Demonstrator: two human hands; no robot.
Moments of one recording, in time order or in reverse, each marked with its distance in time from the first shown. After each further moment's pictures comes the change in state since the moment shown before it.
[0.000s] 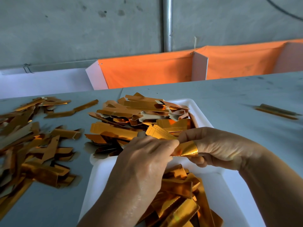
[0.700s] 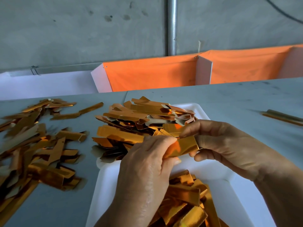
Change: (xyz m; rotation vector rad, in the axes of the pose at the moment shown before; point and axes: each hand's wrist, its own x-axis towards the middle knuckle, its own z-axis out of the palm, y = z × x) left_hand -0.001 -0.012 0.012 -0.070 0.085 -0.290; right_hand -0.008 -0.006 0.008 -0.119 0.243 -0.236
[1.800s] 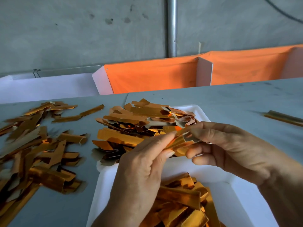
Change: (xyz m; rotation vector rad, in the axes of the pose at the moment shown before) left_hand 0.001 -0.006 -0.002 -0.335 0.113 0.049; right_hand -0.005 -0.007 0.004 0.377 -0.017 0.038
